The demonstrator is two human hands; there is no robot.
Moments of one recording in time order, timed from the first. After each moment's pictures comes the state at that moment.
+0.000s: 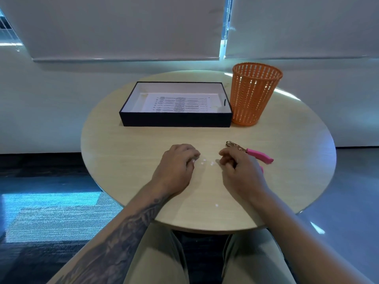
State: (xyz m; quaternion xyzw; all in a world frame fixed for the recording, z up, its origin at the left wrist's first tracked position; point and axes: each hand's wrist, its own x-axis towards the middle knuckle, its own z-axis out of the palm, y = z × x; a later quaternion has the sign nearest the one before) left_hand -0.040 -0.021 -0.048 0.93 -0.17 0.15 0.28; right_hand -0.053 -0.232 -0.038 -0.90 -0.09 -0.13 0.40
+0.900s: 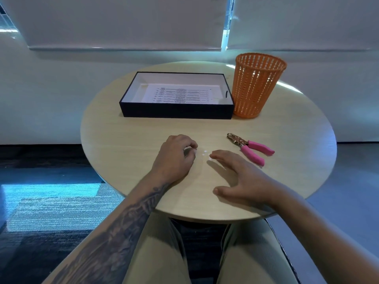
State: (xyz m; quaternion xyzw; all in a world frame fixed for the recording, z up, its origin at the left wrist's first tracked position) left_hand -0.036 -0.017 -0.047 0.92 -0.13 0.15 0.33; right_hand -0.078 -0.254 -0.023 -0.92 -0.24 0.11 0.31
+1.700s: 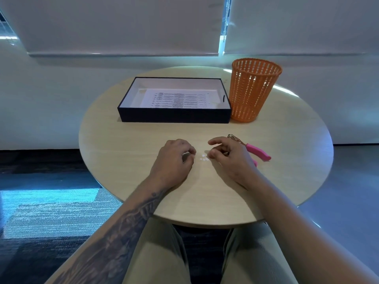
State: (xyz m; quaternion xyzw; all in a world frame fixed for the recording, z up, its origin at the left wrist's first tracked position) left_hand -0.037 -0.017 -0.047 0.93 -0.14 0.15 0.30; right_hand -0.035 -0.220 -0.028 -0.86 -0.09 -0.03 0.50
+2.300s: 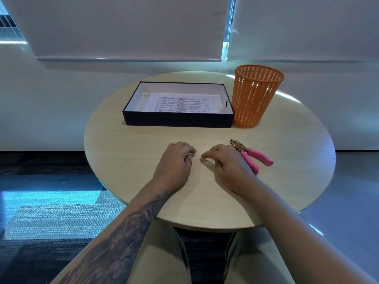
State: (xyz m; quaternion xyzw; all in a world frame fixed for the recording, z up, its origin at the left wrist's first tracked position) left_hand -0.035 -0.018 -0.048 0.93 -0.12 0.16 0.31; right_hand -0.040 -0.212 -0.026 -0.93 -0.21 -0.05 0.30
